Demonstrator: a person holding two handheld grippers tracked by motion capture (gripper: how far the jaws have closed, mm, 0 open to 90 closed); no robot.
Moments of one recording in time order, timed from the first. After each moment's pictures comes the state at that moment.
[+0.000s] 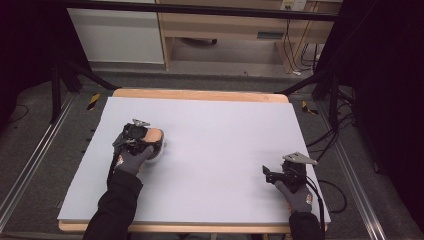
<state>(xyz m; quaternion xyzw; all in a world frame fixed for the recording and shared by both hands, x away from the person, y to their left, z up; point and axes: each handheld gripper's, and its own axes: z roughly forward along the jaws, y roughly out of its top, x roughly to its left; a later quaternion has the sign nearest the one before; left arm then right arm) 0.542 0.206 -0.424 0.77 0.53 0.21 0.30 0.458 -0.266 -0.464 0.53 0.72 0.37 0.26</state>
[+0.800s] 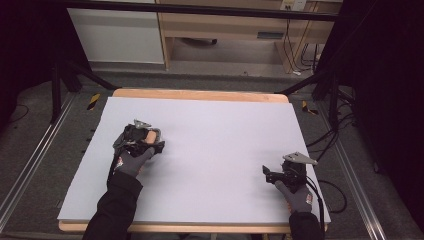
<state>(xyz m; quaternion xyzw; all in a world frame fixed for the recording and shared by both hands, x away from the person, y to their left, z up) 0.533 0.203 -0.417 0.77 0.50 0.21 0.33 0.458 -0.266 -0.464 0.53 0.72 0.37 0.26</state>
